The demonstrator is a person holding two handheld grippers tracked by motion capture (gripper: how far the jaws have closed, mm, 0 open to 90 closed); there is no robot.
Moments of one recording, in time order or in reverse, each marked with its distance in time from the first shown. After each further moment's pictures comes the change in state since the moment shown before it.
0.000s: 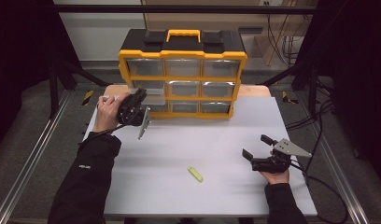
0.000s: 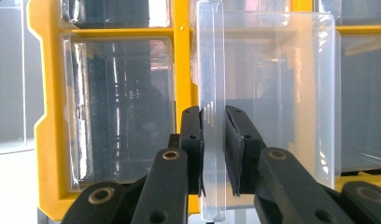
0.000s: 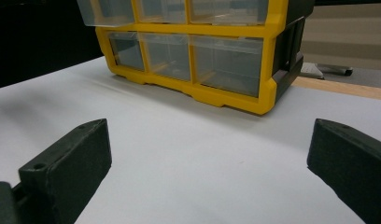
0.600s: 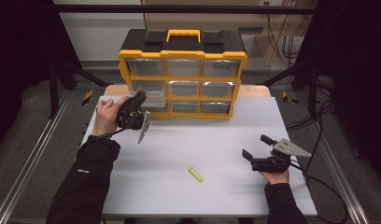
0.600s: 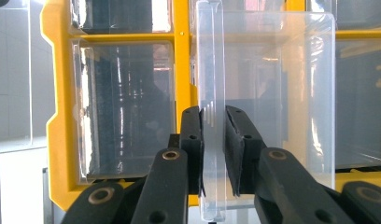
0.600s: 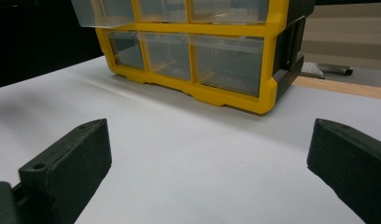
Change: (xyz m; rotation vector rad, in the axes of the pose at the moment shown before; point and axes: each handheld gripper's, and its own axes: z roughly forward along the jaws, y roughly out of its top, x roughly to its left) left arm -0.005 0.004 -0.011 0.002 0.019 -0.001; right arm 0.000 0.000 0.000 0.001 0.000 -0.002
